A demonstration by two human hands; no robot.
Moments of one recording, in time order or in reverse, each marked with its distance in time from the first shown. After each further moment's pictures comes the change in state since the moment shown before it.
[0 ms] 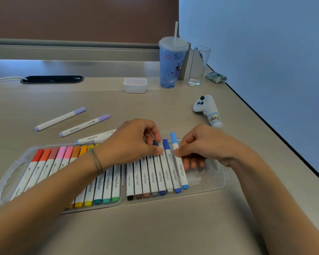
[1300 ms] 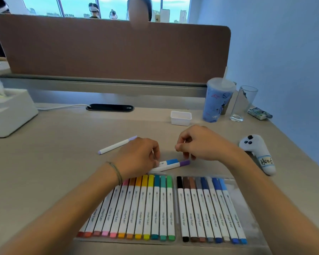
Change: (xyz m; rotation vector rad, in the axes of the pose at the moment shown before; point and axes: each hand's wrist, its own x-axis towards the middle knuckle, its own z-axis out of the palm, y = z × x) left_hand -0.017 -0.066 -0.079 0.314 0.112 -0.178; right_hand 0.097 -0.111 0.032 -0.500 0.170 -0.316
